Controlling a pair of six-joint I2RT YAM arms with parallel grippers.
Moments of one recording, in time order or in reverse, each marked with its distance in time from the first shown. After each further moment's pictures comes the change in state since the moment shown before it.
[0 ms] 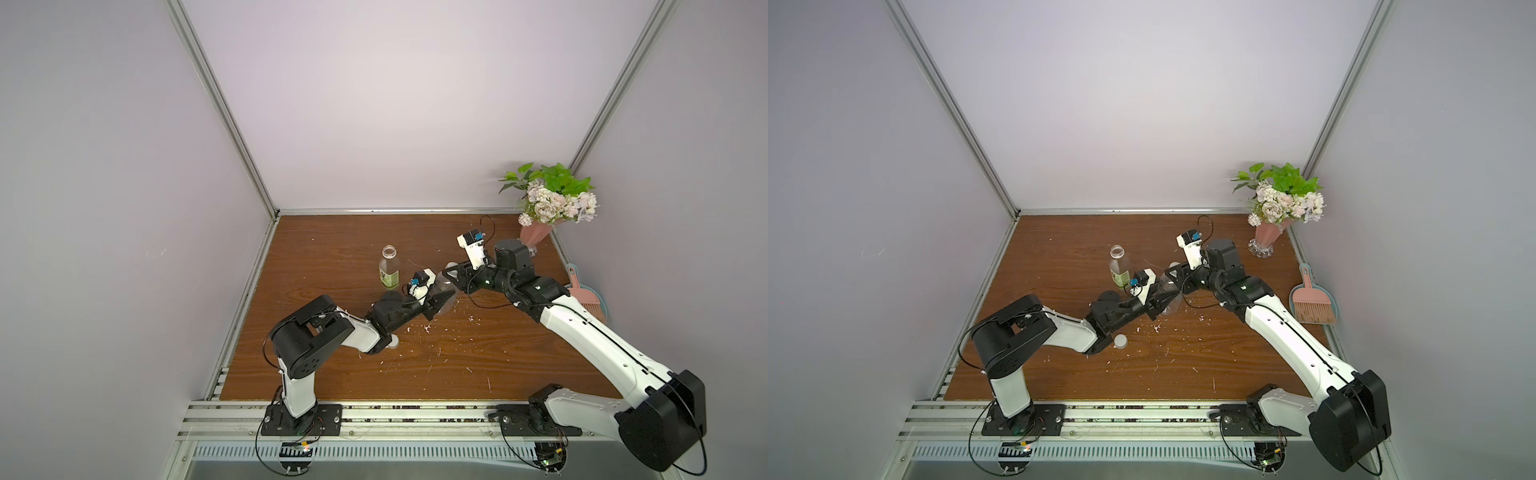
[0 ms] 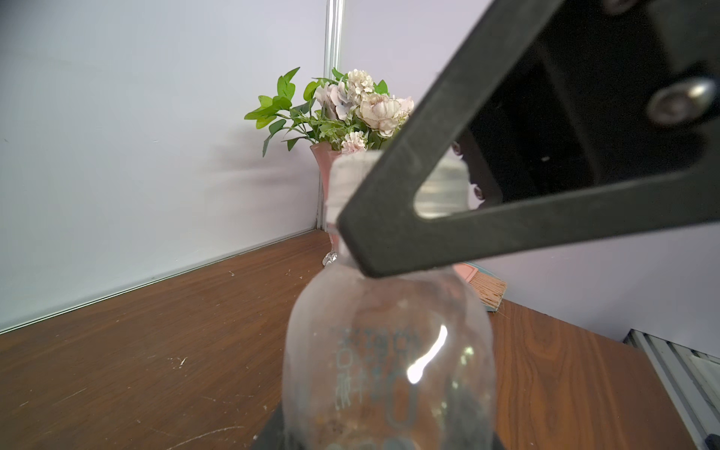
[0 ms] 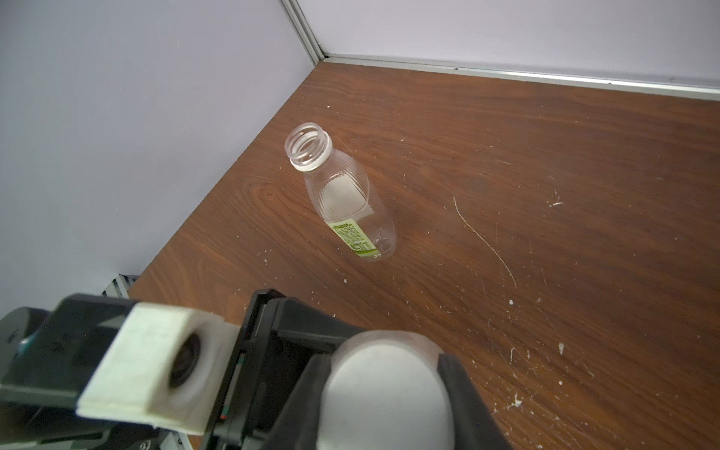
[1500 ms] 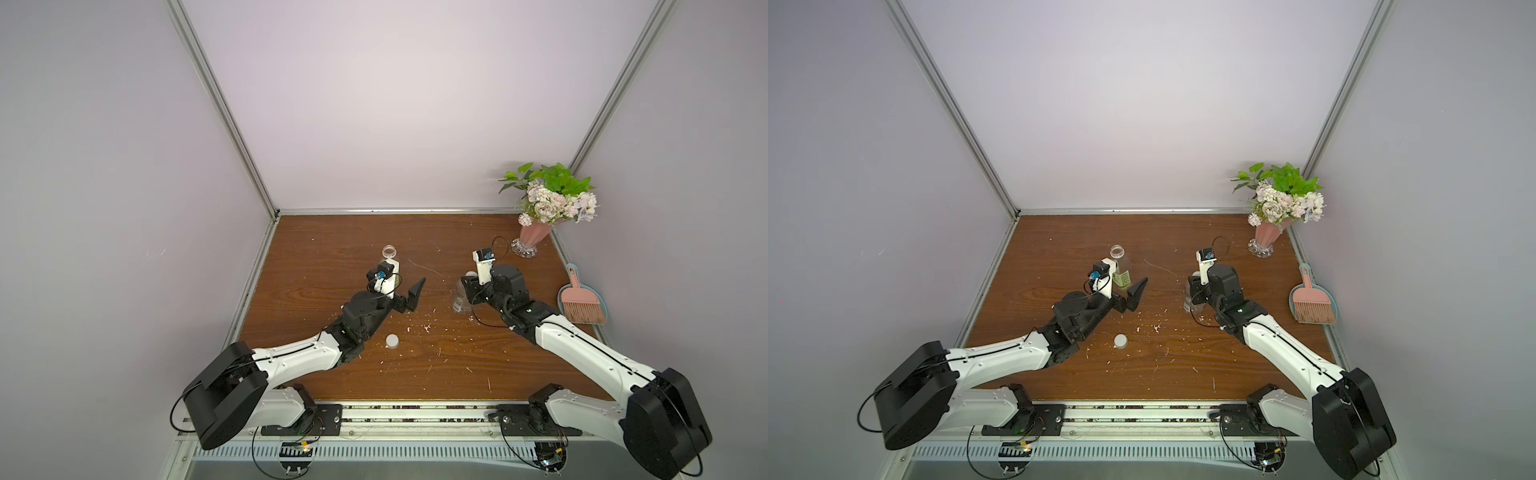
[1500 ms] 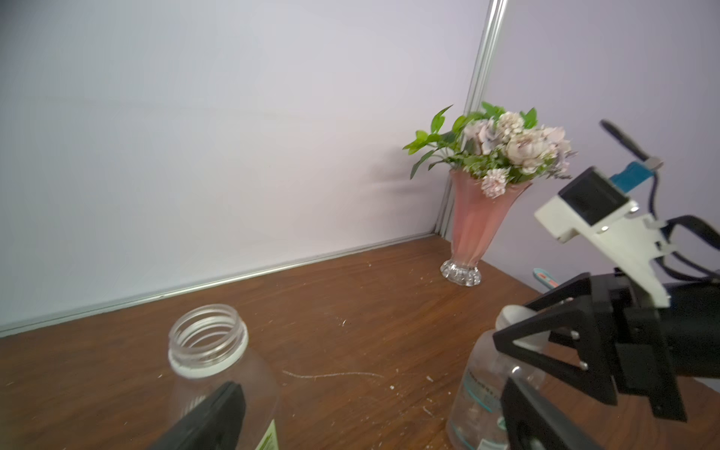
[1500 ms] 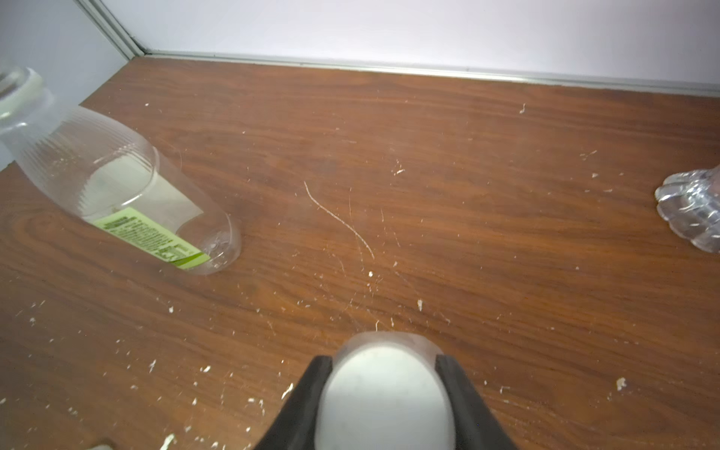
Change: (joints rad) left arm 0.040 -0.582 -0.143 -0.543 -0.433 0.001; right arm 0.002 -0.035 -0.322 0.297 0.453 -0.025
